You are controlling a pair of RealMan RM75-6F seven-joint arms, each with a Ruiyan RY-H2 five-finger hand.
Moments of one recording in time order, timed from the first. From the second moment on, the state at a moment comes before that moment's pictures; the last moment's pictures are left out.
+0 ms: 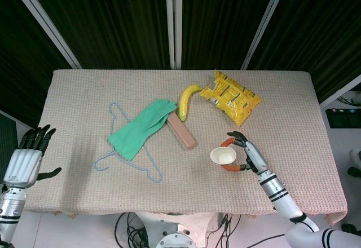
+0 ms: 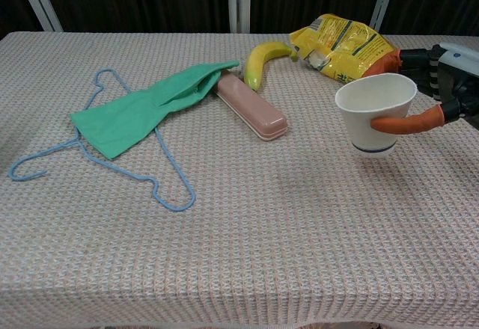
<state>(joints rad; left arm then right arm) -0.19 -1.12 -0.06 -1.61 1.49 1.41 0.06 0.46 -1.49 0.06 -1.43 -1.51 1.17 0.82</state>
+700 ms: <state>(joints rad) -0.19 -1.12 -0.05 -1.61 1.49 1.41 0.06 0.45 -1.53 -0.02 -1.20 -1.63 1.20 0.98</state>
